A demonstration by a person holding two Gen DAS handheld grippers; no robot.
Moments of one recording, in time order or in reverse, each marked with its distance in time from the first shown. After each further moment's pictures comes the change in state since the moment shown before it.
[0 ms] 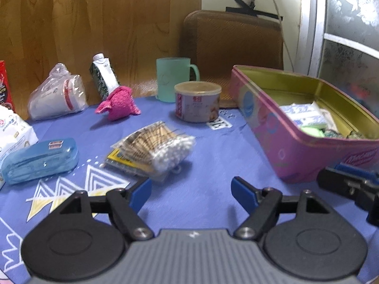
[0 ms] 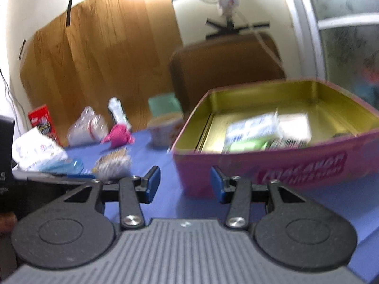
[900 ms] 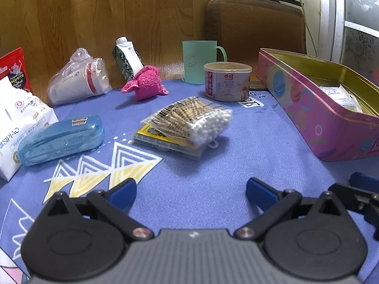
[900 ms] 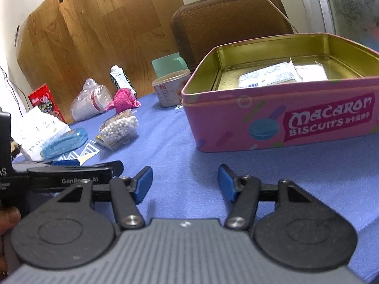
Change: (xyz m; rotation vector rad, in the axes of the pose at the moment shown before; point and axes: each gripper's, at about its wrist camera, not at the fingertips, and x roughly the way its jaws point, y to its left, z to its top) left arm 0.010 0.022 -0.017 -0.007 0.049 0.089; right arm 0.019 0.011 -0.021 0.019 0.127 0.005
